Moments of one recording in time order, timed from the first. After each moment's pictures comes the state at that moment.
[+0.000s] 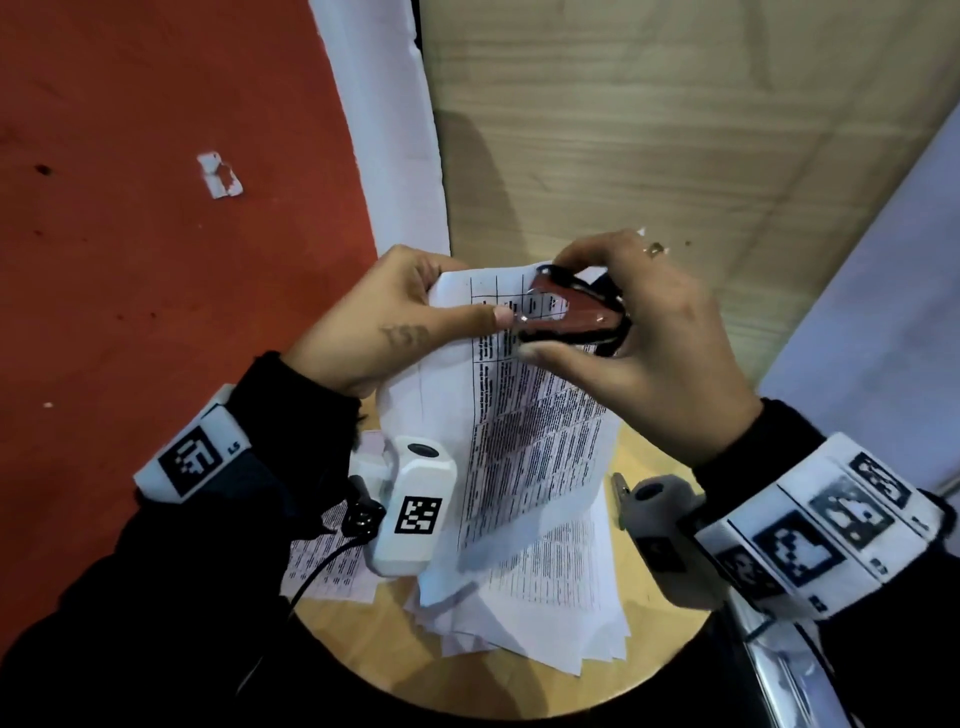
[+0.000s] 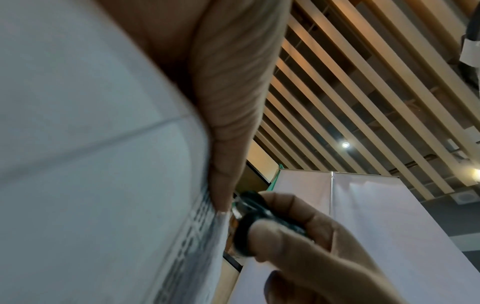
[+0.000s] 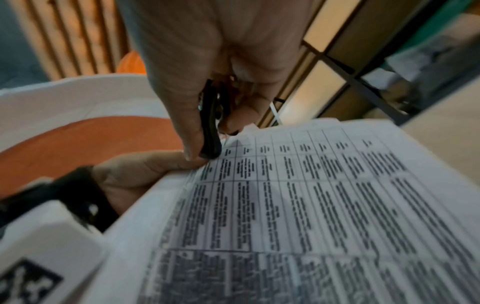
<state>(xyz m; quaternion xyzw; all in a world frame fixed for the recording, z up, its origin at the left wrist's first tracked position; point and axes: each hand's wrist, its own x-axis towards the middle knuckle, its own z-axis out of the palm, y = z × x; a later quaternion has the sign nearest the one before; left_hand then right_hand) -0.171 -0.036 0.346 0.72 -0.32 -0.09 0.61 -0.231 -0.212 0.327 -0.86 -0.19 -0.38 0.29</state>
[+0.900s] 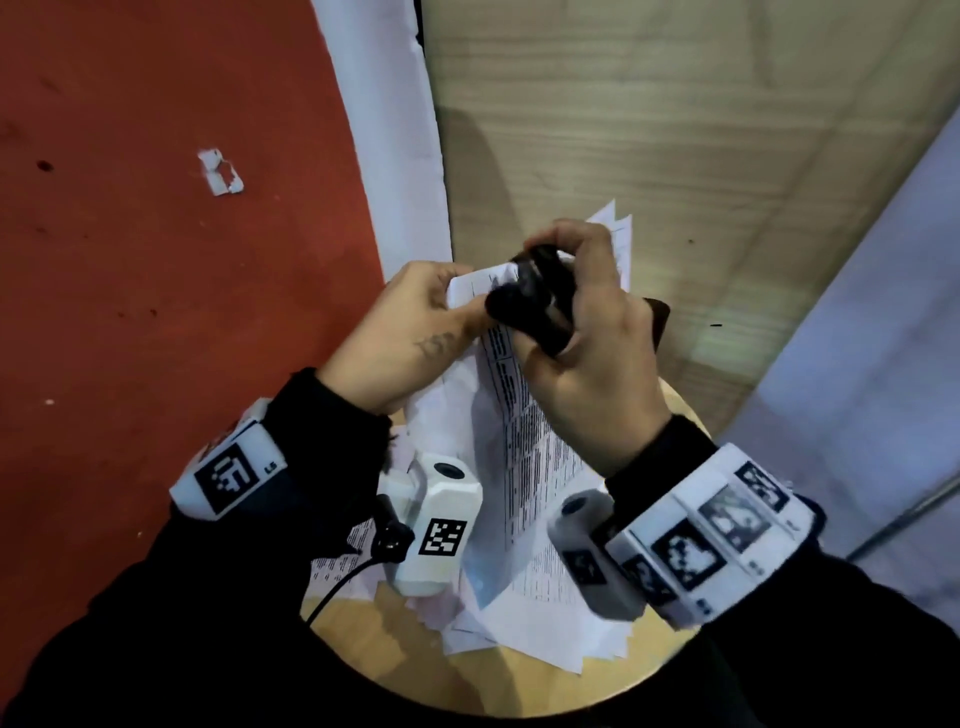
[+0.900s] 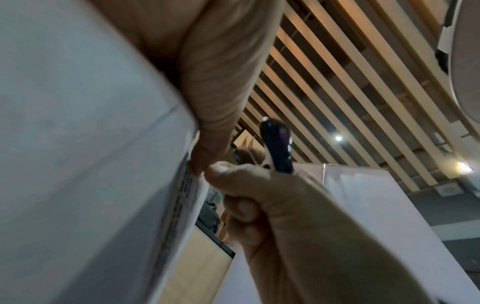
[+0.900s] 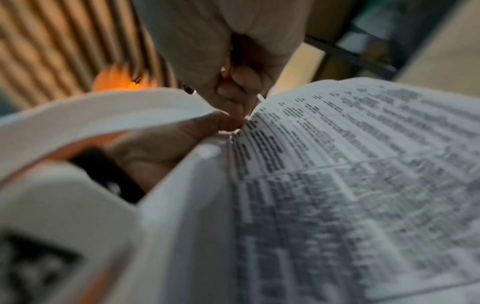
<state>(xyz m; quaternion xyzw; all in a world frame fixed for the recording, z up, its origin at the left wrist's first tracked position) -0.168 -0.046 0.331 0.71 -0.31 -0.05 0.63 -0.224 -0.172 0.317 -0.80 -0.15 -0.41 0.41</state>
